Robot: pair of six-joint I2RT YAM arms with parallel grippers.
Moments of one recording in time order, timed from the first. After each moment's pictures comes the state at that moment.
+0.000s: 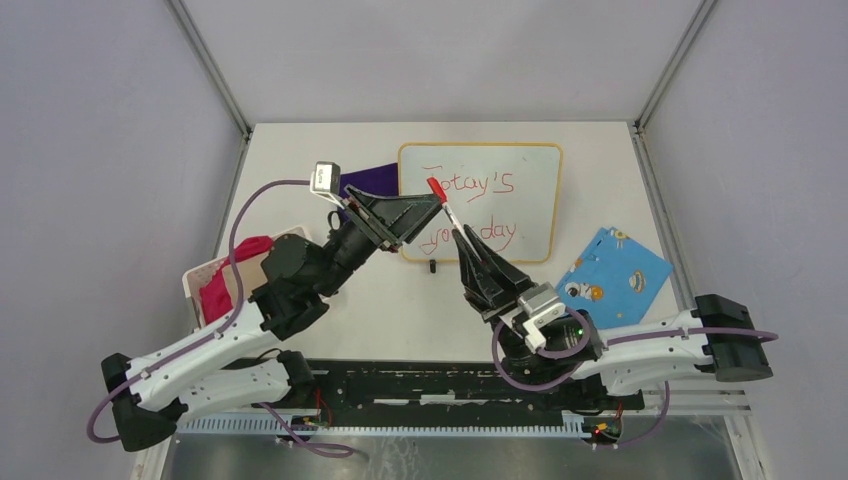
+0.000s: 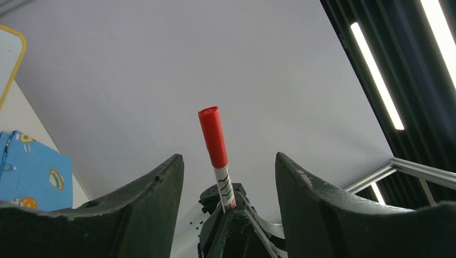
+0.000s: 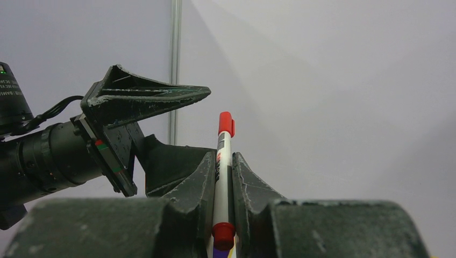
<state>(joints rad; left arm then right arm) -0.99 0.88 0.87 0.42 -0.12 -1.19 1.58 1.18 0.69 1.54 0.70 -0.93</state>
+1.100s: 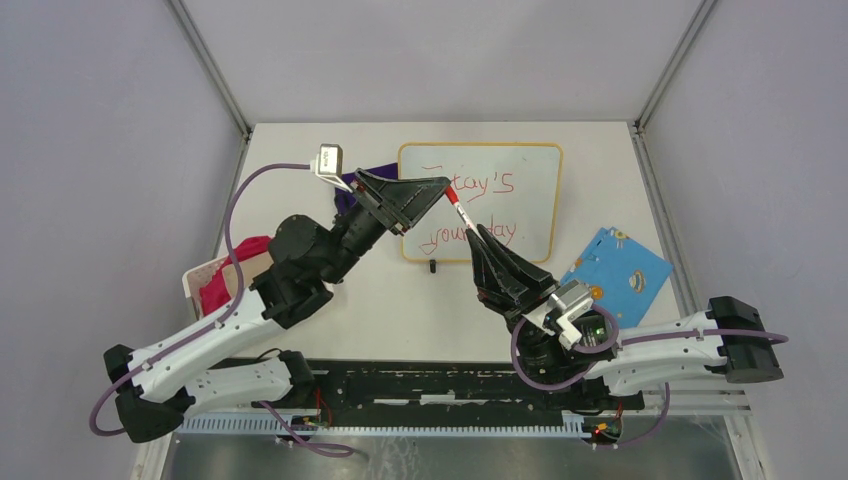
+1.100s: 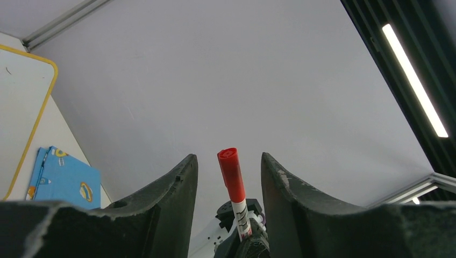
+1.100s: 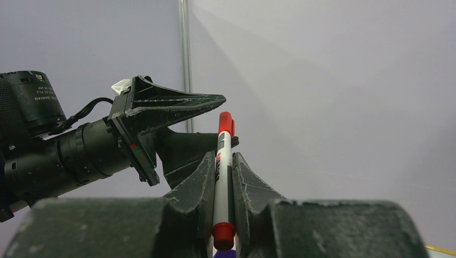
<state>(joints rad) -0.99 0.96 1.02 0.30 -0.18 -1.10 1.58 1.09 0.65 1.54 0.67 -0.81</state>
